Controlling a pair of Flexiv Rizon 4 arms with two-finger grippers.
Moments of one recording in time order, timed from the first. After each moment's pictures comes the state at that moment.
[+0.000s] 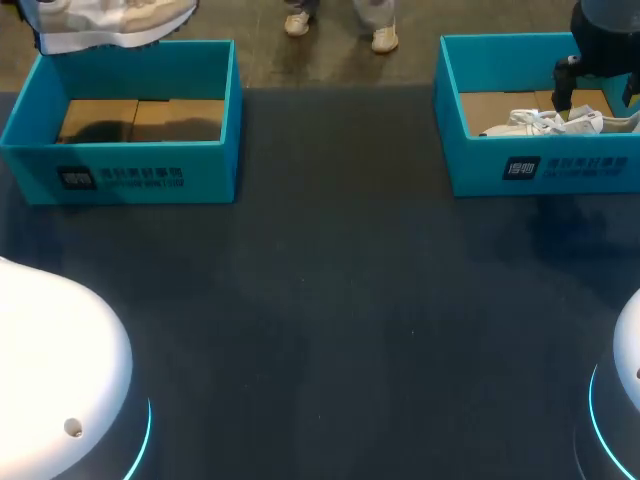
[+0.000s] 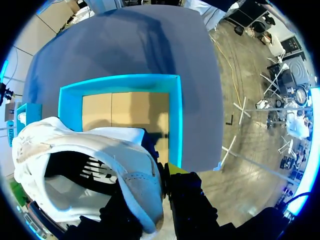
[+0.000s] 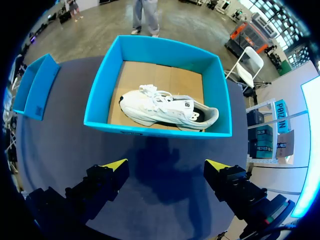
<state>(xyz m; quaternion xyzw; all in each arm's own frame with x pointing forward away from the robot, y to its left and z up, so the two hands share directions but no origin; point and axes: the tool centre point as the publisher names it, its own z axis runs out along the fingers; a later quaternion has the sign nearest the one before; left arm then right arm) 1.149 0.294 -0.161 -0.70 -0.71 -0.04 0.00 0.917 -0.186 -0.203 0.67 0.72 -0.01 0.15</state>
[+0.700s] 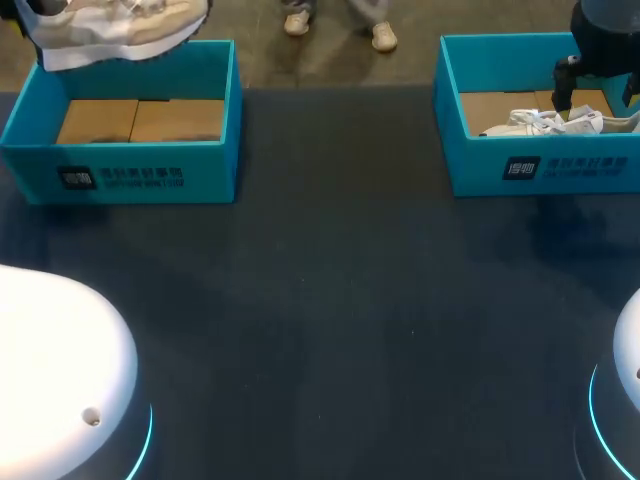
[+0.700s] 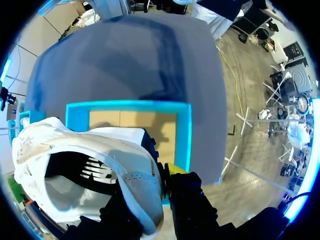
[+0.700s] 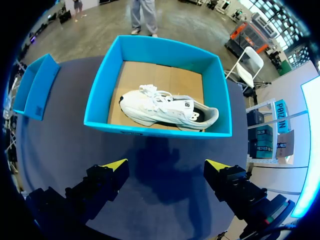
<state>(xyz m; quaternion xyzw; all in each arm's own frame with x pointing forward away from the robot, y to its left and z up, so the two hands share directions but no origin) 1.081 0.268 -0.152 -0.69 -0.72 -0.01 0.02 0.917 -0.186 -0.203 0.67 0.72 -0.01 0.15</state>
